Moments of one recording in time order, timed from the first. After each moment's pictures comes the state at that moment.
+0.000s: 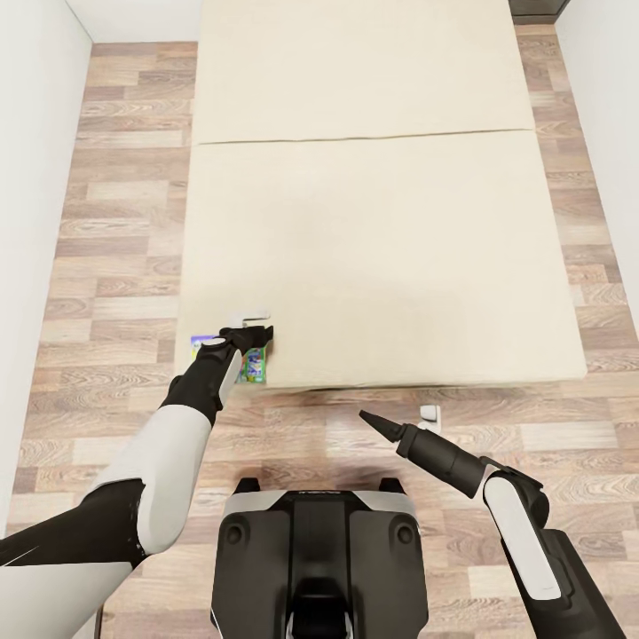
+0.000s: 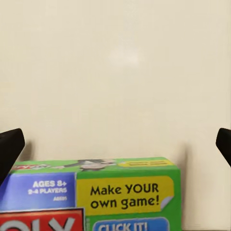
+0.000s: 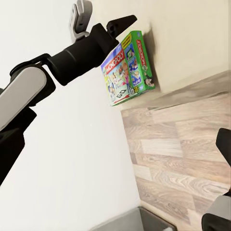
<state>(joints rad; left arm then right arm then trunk) -1.15 -0.17 0.22 -0.62 -0.21 0.29 -0.02 -0.35 -0.07 -0.01 -1.56 -0.76 0.75 0.58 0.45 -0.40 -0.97</state>
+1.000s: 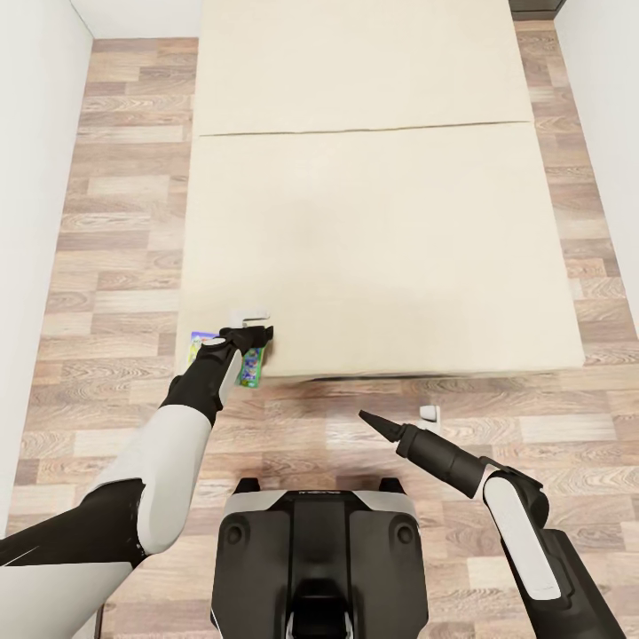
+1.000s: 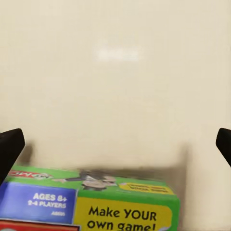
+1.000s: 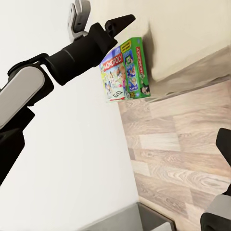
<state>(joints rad) -1.15 -0.17 0.22 -0.62 -0.21 0.29 -0.02 -0.35 -0.07 -0.01 -1.56 -0.76 0.75 0.58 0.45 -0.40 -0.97</state>
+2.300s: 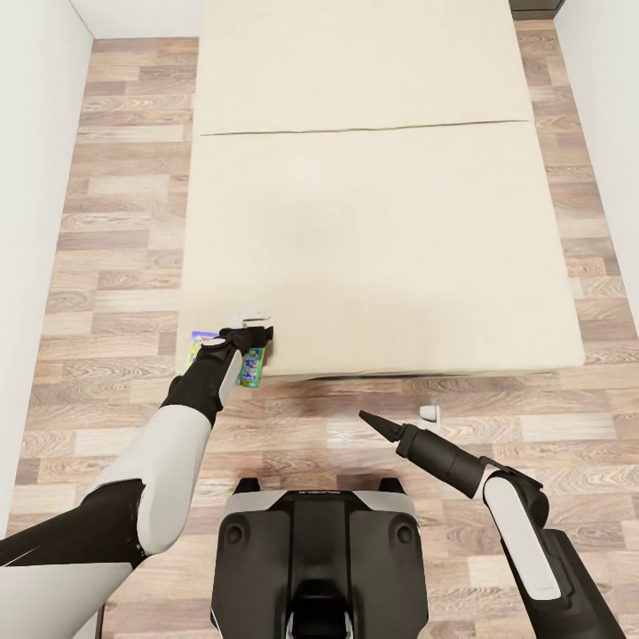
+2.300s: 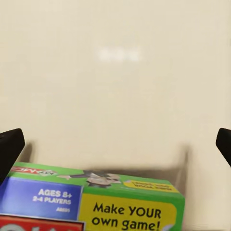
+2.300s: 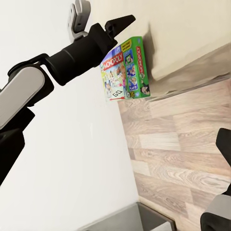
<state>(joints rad) -1.14 -0.17 0.22 -0.62 -0.21 0.29 -0.02 -0.35 -0.07 -0.01 -1.56 -0.76 0.75 0.57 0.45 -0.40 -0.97</state>
